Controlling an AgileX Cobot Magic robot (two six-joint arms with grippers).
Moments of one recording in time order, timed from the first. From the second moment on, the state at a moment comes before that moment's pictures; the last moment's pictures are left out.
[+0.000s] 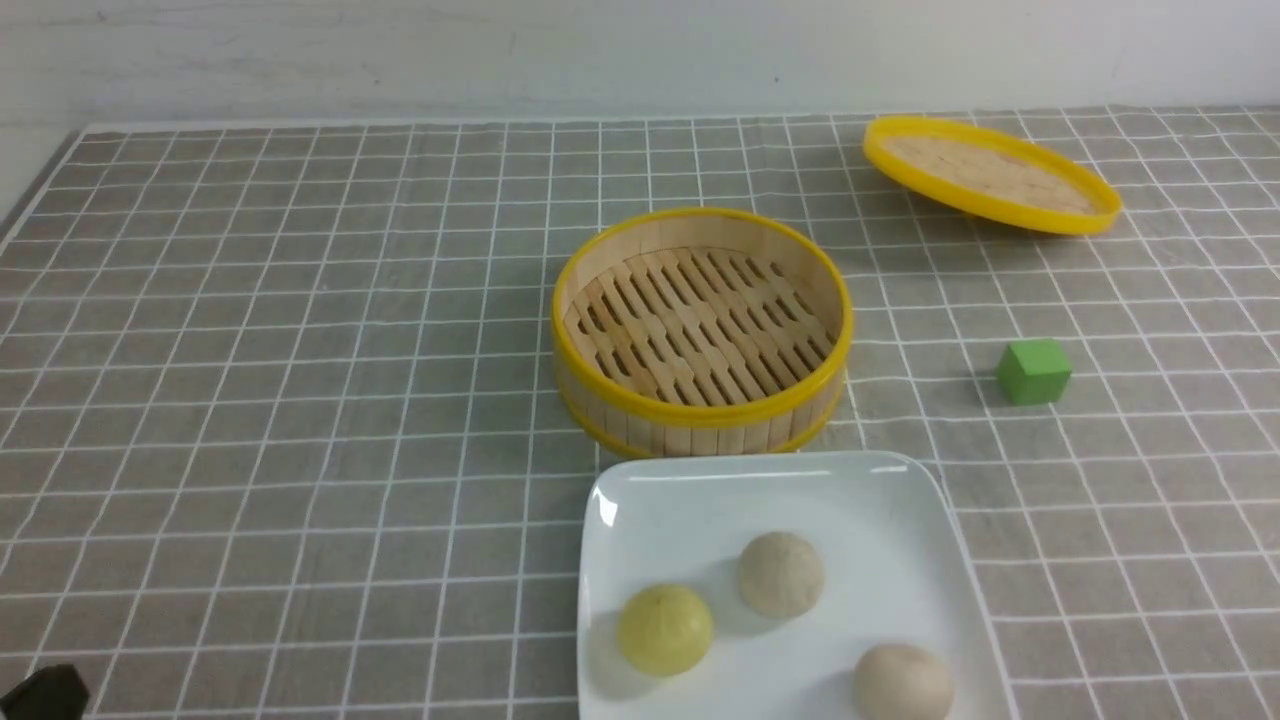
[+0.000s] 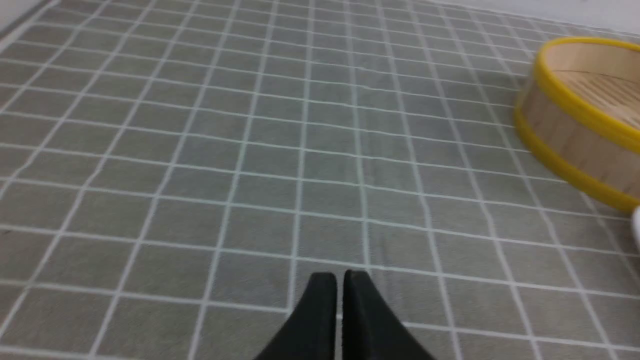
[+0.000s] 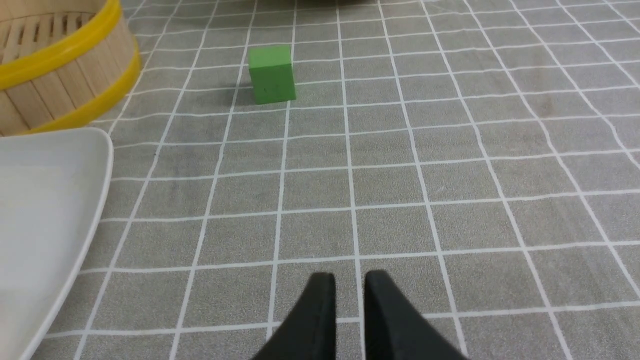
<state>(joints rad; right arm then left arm) 0.09 -0.01 0.02 -0.14 0.41 0.27 -0.08 0.02 0.00 0.21 0.34 -0.35</state>
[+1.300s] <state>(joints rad) 0.09 -0.01 0.02 -0.14 0.41 0.27 0.03 -0.01 0.02 0.17 0.40 -0.25</state>
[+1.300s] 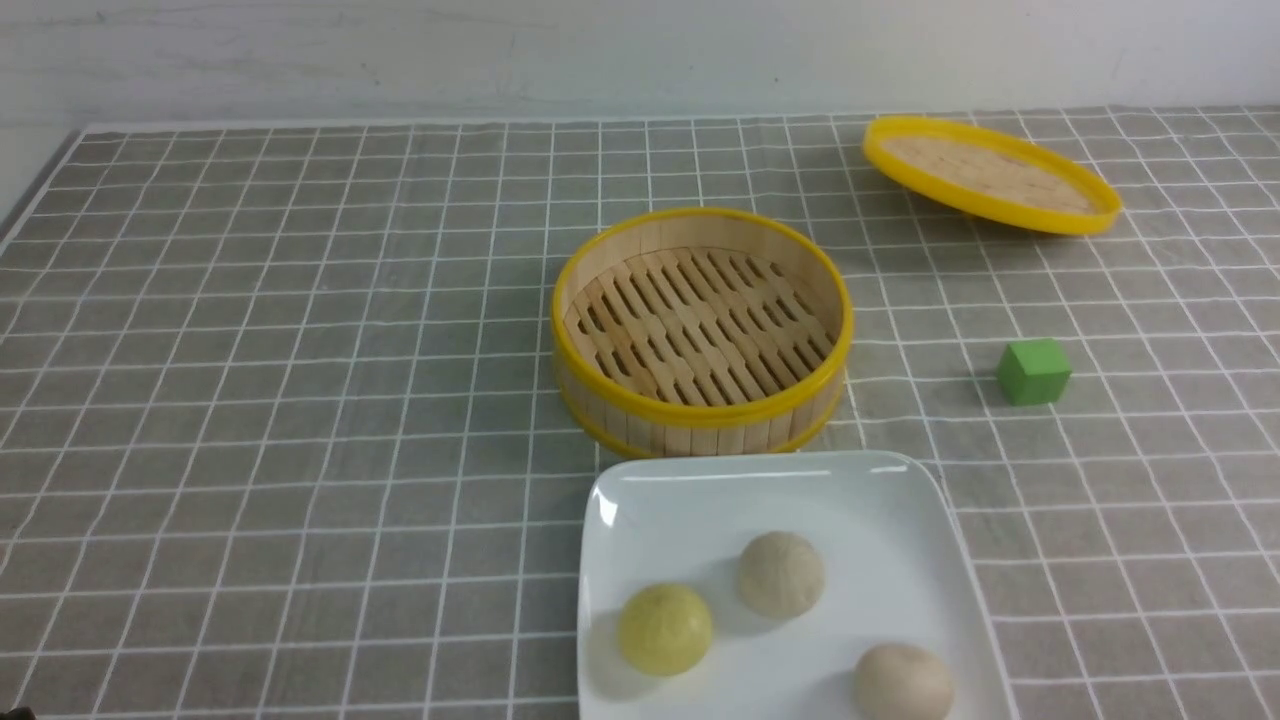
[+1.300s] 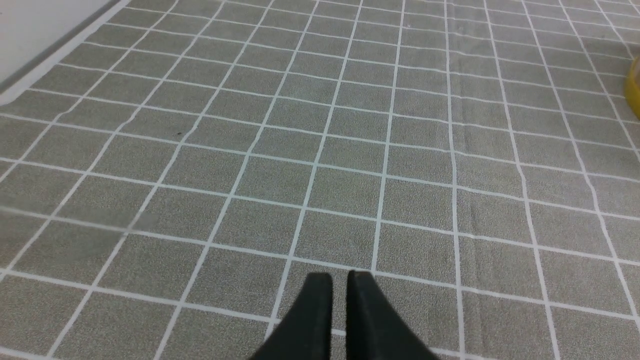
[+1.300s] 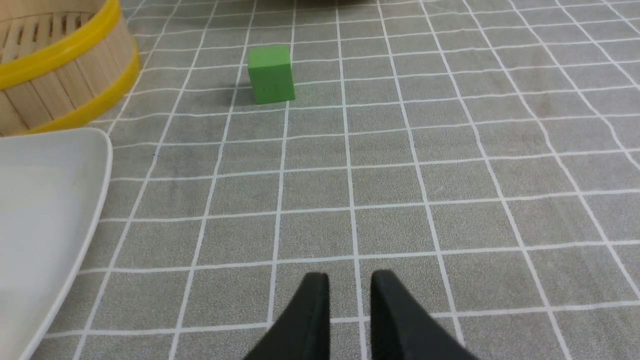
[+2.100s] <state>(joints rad) 0.09 -0.01 0.02 -0.14 0.41 0.27 0.03 -0.01 0.02 0.17 0.40 -0.25</state>
